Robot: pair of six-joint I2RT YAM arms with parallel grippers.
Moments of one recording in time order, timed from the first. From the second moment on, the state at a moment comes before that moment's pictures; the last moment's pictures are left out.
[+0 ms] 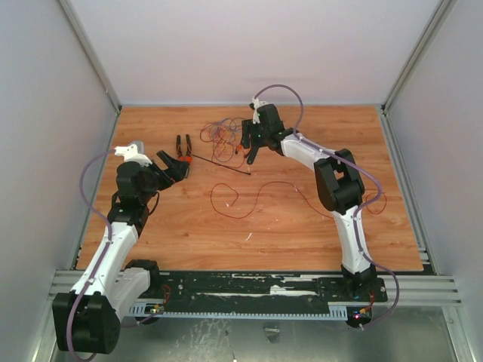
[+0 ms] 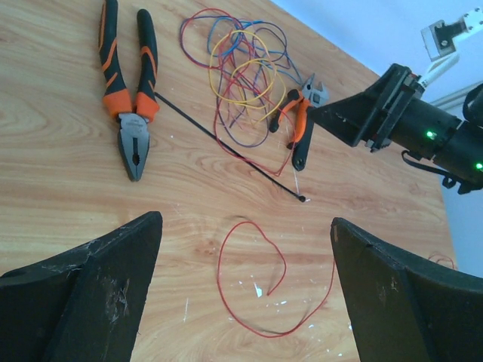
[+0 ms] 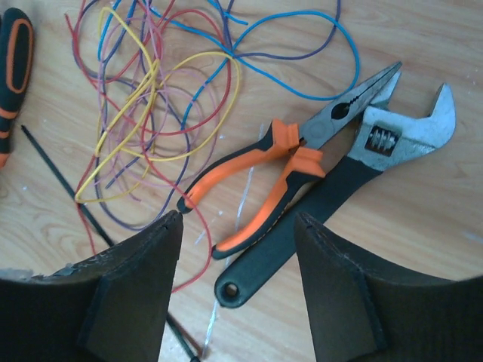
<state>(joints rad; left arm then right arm) -0.04 0.88 0.54 0.05 0.18 -0.58 0.50 2.23 1.74 -0.12 -0.10 0.27</state>
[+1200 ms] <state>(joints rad) -0.04 0.90 0.53 0.06 0.21 -0.58 0.57 2.34 1.83 -0.18 -0.15 0.09</state>
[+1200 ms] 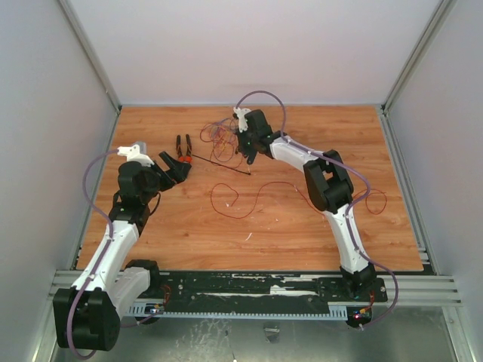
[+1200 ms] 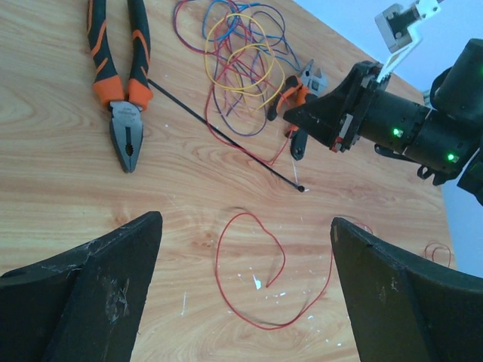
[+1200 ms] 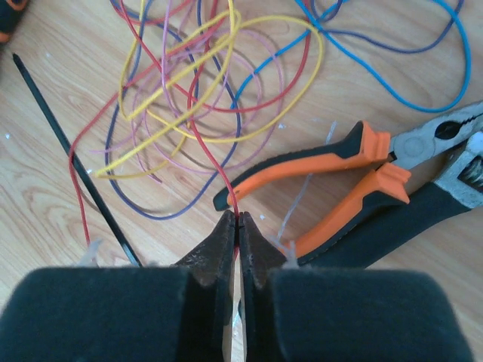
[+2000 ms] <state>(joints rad) -0.04 1.00 0.73 0.15 0.35 -0.55 0.58 1.87 2.31 -0.24 -0.04 0.01</state>
